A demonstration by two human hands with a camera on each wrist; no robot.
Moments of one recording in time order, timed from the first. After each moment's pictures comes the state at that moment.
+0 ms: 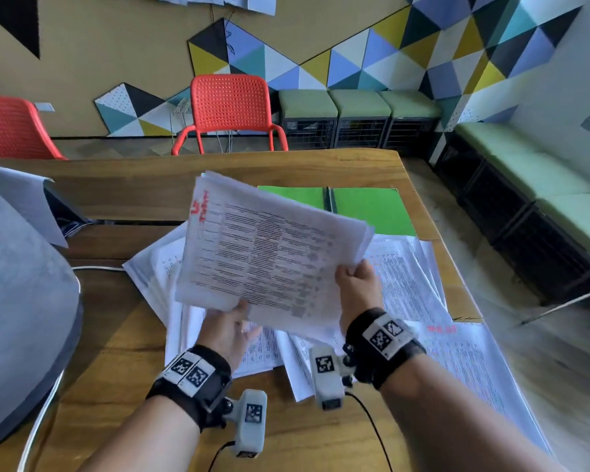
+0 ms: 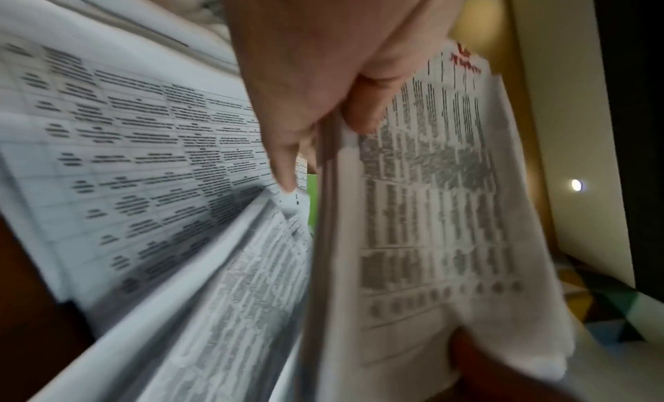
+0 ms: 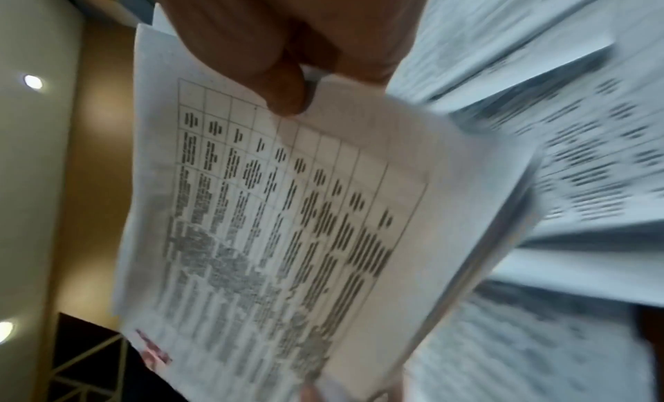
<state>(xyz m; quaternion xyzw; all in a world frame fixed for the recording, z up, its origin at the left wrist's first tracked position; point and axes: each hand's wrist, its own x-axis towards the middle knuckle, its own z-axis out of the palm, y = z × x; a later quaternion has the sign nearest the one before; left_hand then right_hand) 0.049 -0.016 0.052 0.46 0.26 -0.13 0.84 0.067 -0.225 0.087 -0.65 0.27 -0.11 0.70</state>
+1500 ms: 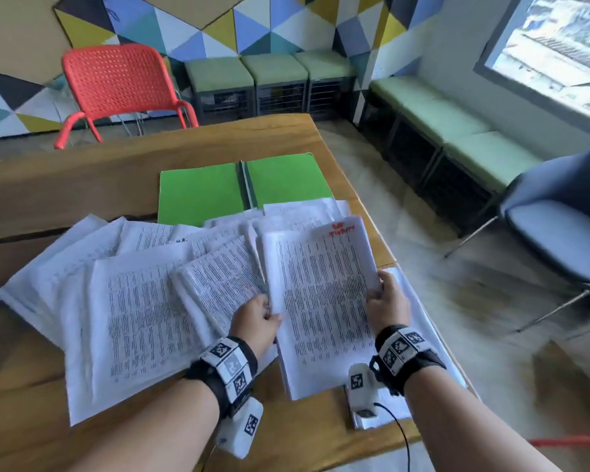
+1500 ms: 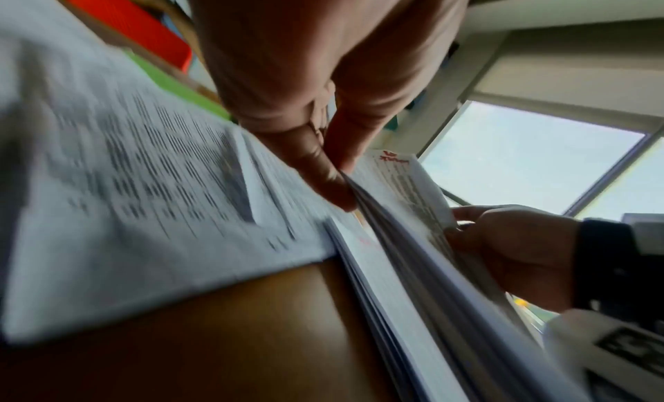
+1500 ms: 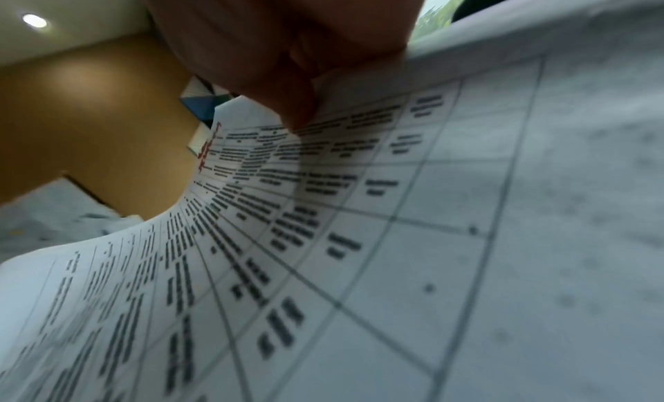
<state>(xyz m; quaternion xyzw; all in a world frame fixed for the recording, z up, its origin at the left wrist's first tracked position) 0.016 -0.183 0.029 0.89 -0.07 -0.18 0.41 -0.043 -0.410 0.020 -0.84 0.38 -0.14 0.36</state>
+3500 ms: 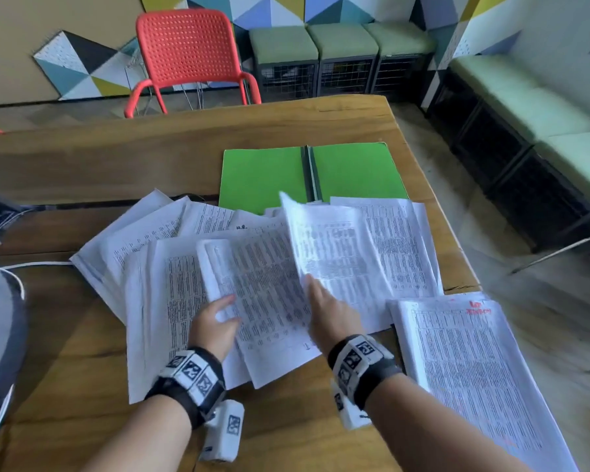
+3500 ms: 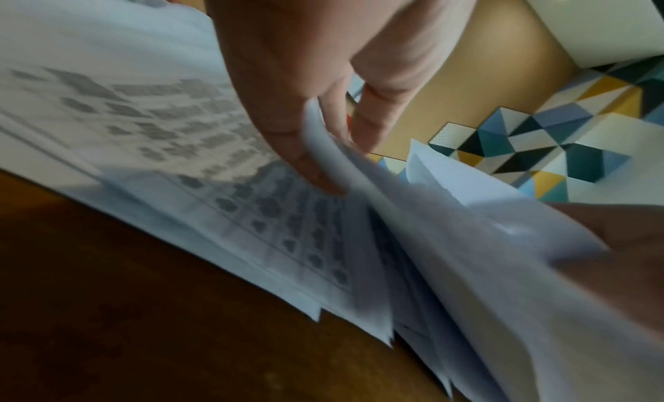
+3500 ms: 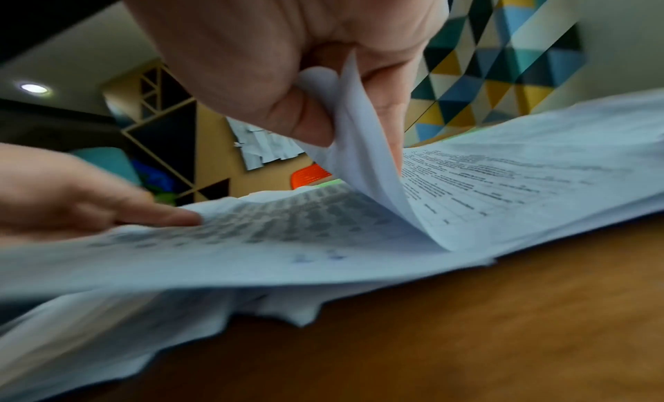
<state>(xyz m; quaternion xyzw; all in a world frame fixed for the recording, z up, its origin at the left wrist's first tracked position) 0.070 -0.040 -0.018 0.85 0.17 -0.11 0.49 0.044 -0.250 0.004 -0.98 0.02 0.11 0.19</state>
